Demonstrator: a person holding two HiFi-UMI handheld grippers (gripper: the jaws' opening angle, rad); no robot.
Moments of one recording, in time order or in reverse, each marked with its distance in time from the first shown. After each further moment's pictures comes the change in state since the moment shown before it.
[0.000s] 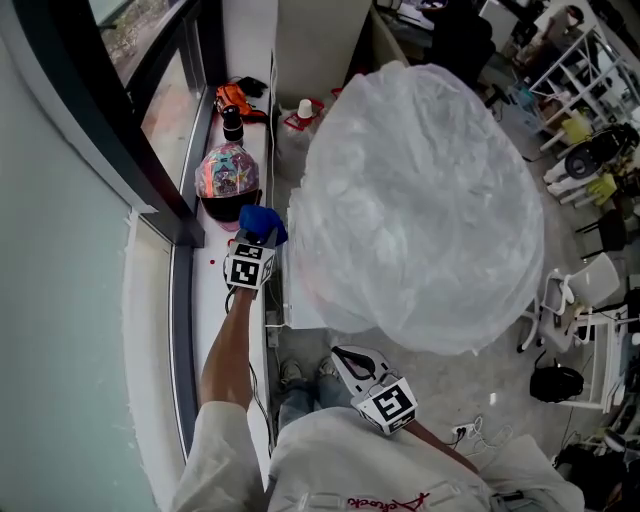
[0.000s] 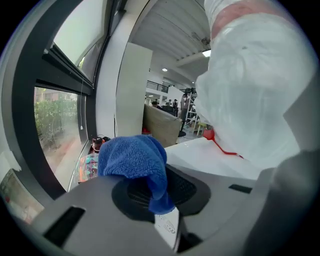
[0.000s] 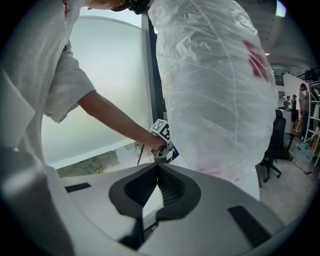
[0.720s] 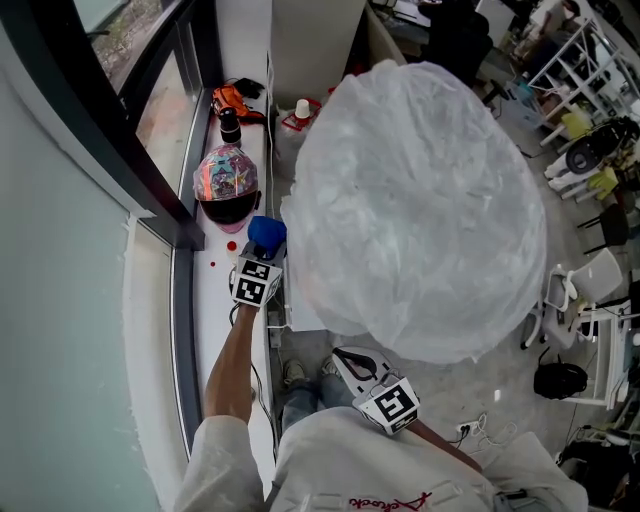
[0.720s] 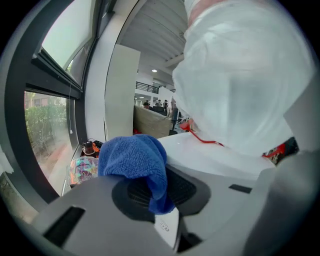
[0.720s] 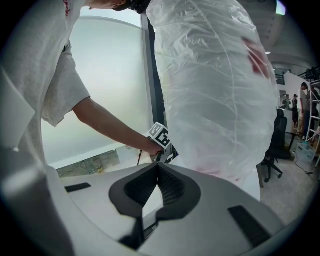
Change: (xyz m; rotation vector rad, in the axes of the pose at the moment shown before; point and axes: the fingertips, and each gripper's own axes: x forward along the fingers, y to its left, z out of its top) left arm -0.002 -0.034 -0.014 0.088 -0.024 -0.074; right arm 0.003 -0.003 -0.001 -0.004 -0.002 0.018
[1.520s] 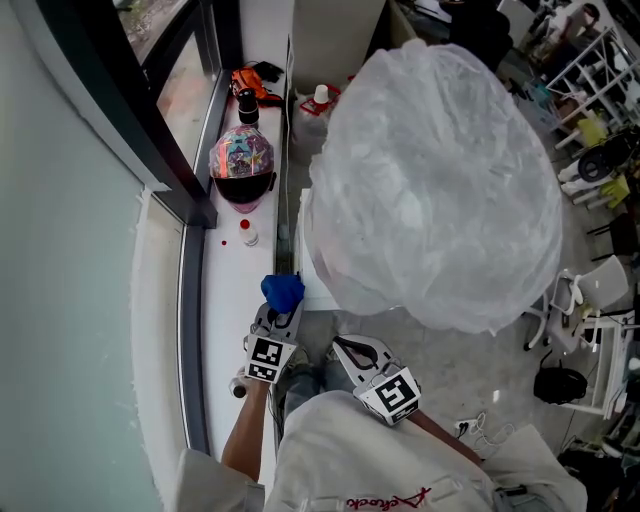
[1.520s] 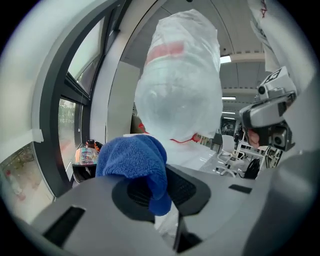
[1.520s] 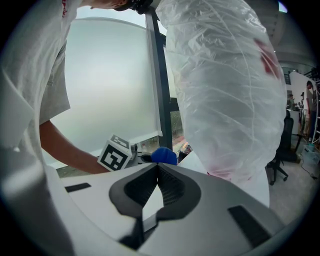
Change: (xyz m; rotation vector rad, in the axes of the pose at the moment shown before) left arm -0.141 -0.128 -0.057 -0.030 -0.140 -0.003; right arm 0.003 0.025 -0.004 -0.019 -0.007 0.055
